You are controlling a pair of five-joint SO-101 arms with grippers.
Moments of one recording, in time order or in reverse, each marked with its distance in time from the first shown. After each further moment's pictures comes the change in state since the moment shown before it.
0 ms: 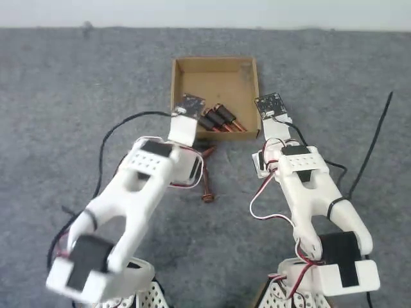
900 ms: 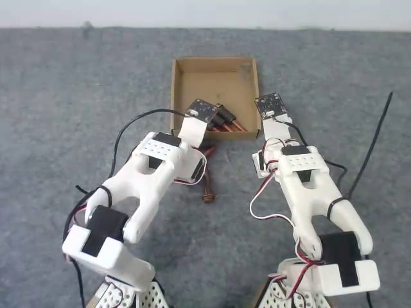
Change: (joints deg) left arm 0.1 12.1 -6.4 0.0 -7.1; right arm 0.0 0.0 0.0 0.0 0.0
